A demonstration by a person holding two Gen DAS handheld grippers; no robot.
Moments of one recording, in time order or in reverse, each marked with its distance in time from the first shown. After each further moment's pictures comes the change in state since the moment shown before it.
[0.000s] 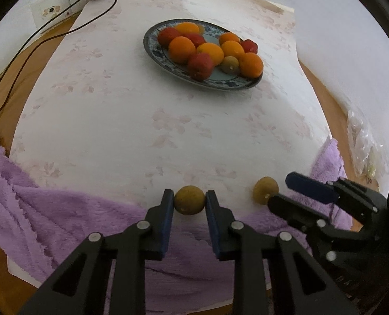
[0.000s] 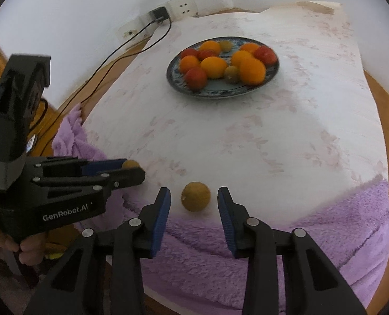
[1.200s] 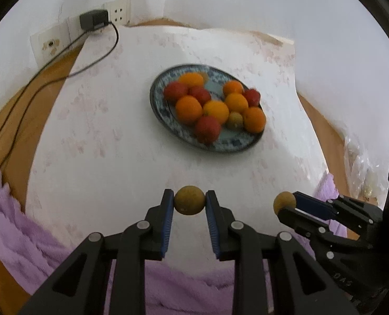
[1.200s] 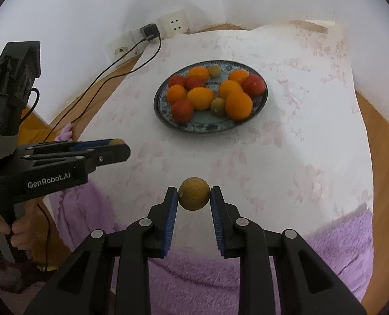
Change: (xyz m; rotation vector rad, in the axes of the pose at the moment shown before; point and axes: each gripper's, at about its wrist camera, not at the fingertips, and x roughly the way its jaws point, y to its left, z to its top) left arm -0.021 0.013 0.052 0.029 -0.136 -0.004; right arm -0.011 -0.009 0.034 0.008 -0.067 -0.057
